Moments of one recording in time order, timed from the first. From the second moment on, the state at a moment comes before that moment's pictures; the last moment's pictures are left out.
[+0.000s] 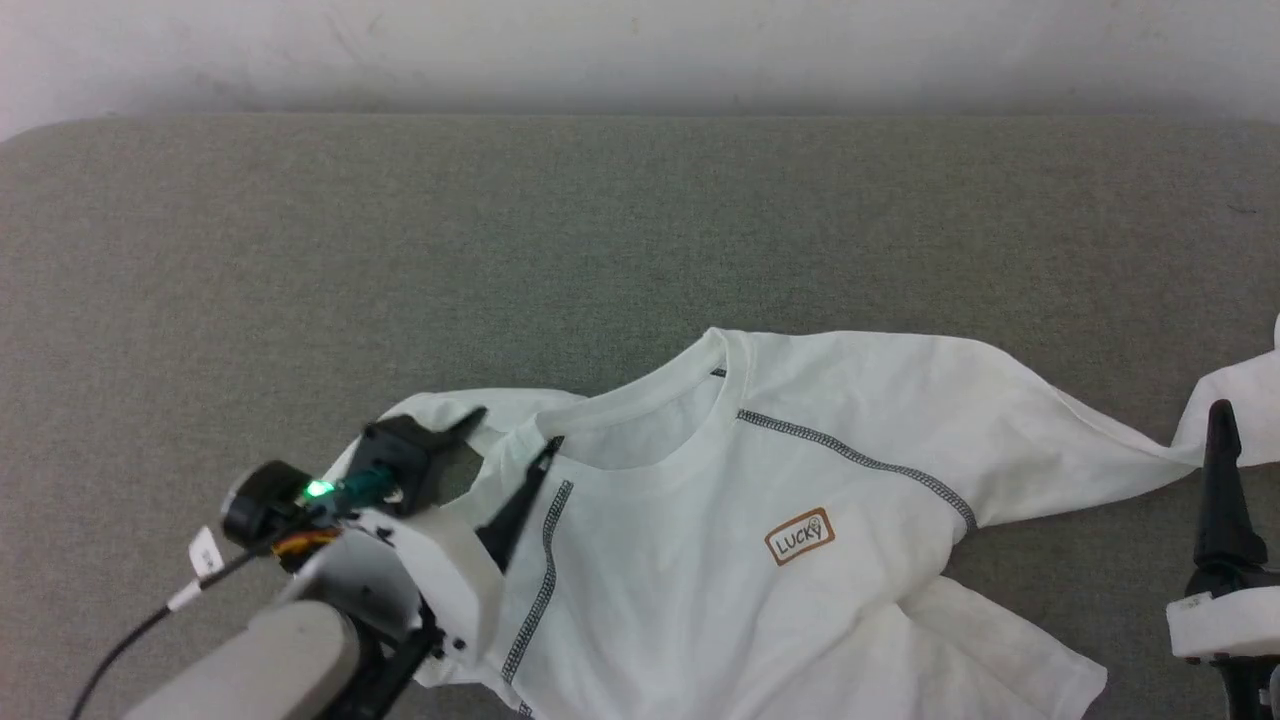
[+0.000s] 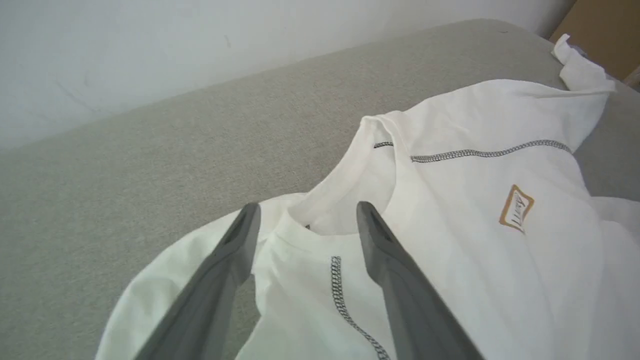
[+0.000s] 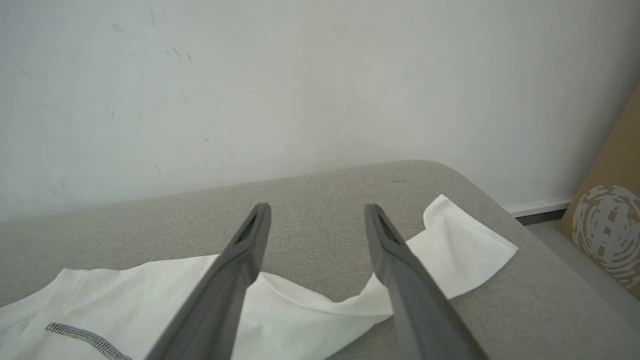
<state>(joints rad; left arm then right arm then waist) -0.39 0.67 -0.84 -0.16 -0.68 0.26 0.15 0.05 -0.05 -0.31 -0.12 0.23 0.13 -0.09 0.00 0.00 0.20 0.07</state>
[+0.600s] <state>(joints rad) -0.48 0.73 -0.86 0.08 -0.59 0.27 0.24 0.04 -0.05 -0.29 -0.13 0.22 0.13 -0.09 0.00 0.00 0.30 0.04</state>
